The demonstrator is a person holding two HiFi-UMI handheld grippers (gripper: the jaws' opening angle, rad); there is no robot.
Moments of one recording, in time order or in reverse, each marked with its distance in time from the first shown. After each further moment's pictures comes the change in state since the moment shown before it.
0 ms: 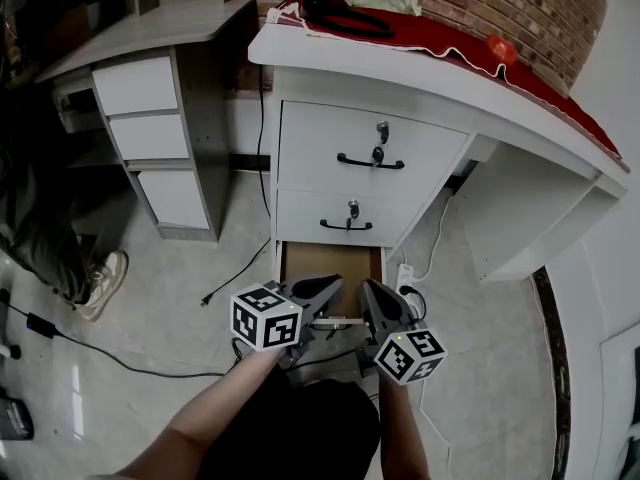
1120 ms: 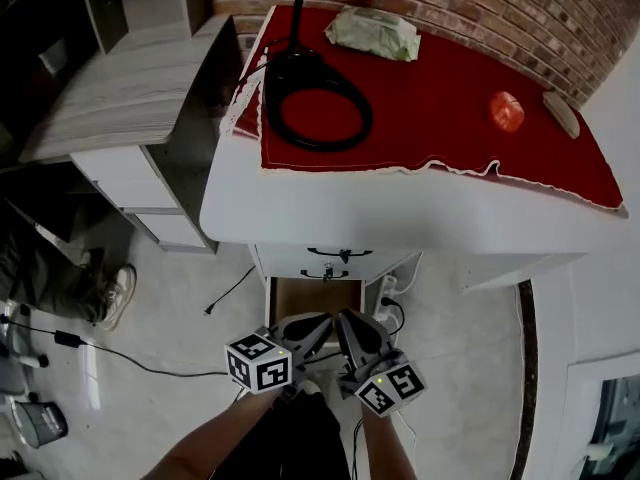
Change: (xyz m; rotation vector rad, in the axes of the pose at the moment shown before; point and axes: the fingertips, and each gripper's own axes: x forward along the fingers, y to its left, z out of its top) left arm 0.020 -0.033 0.095 -0.249 0.034 0.075; right arm 0.031 0.039 0.133 0.076 0.015 0.121
